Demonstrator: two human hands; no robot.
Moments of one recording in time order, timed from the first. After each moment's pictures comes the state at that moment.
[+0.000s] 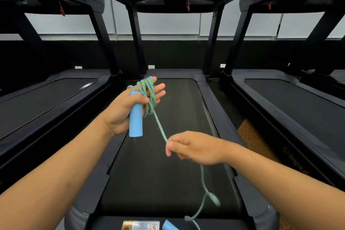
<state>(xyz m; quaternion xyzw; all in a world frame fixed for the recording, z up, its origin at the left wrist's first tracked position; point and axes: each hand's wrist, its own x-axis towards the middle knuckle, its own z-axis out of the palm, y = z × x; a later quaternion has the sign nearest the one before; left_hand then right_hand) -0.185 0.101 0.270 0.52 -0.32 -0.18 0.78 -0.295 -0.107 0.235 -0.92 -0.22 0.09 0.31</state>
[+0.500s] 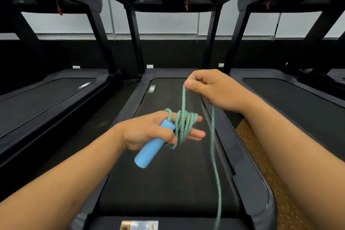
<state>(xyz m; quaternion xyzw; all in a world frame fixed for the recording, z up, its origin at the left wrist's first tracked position) -0.234 0.071 0.262 0.64 -0.44 -0.36 0.52 -0.274 -0.151 0.328 -0.91 -0.18 -0.18 0.32</state>
